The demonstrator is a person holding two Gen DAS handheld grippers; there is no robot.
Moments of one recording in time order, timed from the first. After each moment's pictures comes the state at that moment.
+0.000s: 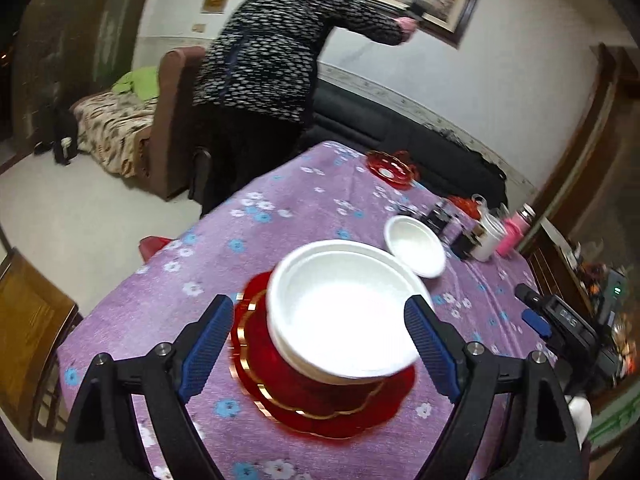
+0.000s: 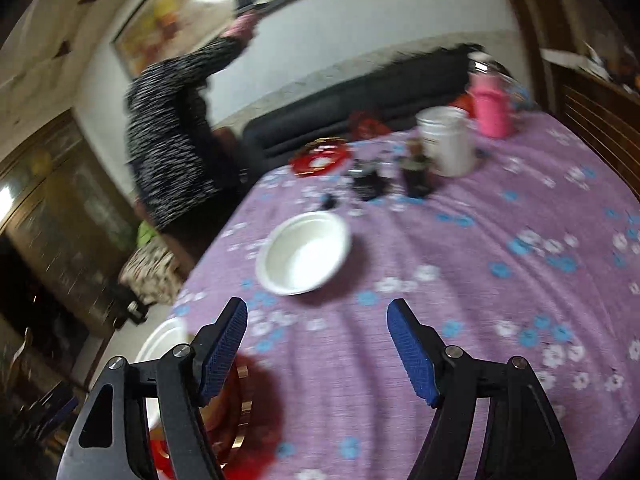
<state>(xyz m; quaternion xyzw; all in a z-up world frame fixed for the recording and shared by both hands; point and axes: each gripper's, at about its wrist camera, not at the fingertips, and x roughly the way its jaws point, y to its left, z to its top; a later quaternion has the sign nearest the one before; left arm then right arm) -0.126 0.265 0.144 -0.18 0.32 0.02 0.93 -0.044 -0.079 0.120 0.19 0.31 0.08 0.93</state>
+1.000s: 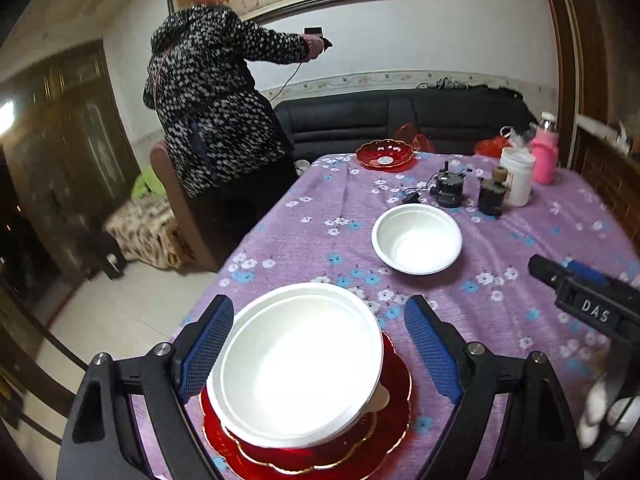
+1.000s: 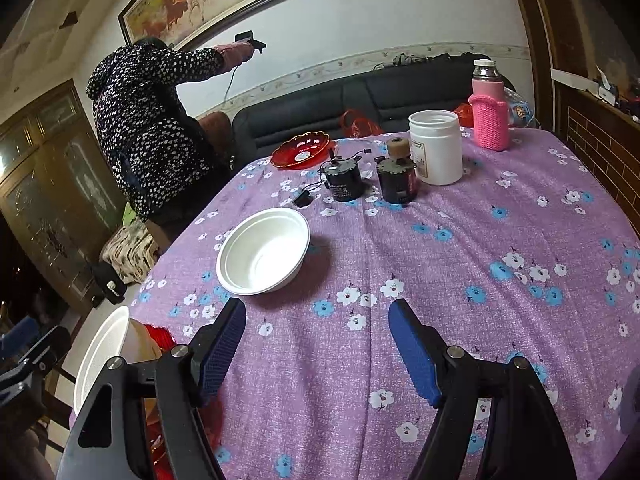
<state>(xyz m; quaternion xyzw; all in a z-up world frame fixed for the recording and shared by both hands) -0.059 0.122 0.154 0.08 0.31 0.10 0.94 -0.017 -0.097 0.103 0.13 0.32 0.08 0.93</state>
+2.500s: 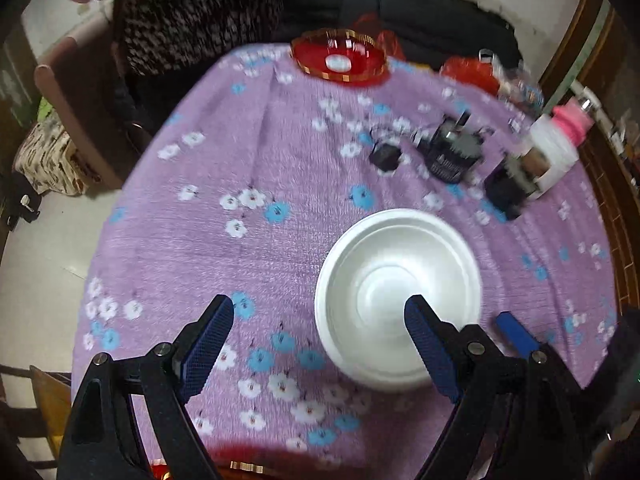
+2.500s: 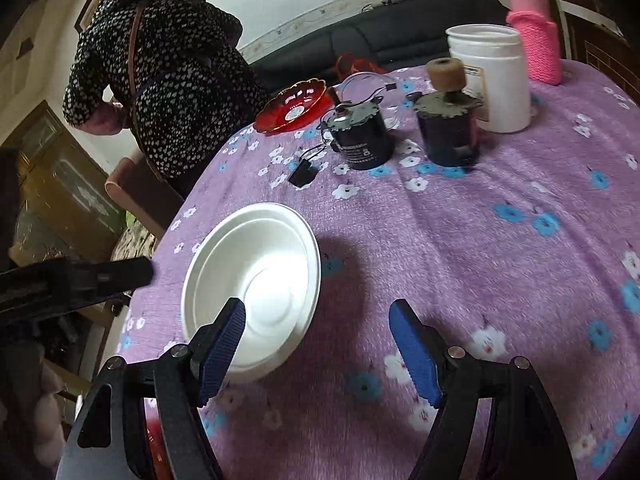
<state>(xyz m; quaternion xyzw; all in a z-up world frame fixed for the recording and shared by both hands) 0.199 0.139 0.080 -0.01 0.55 -0.03 0.83 0.124 -0.068 0.043 0.20 0.40 0.10 0.89</state>
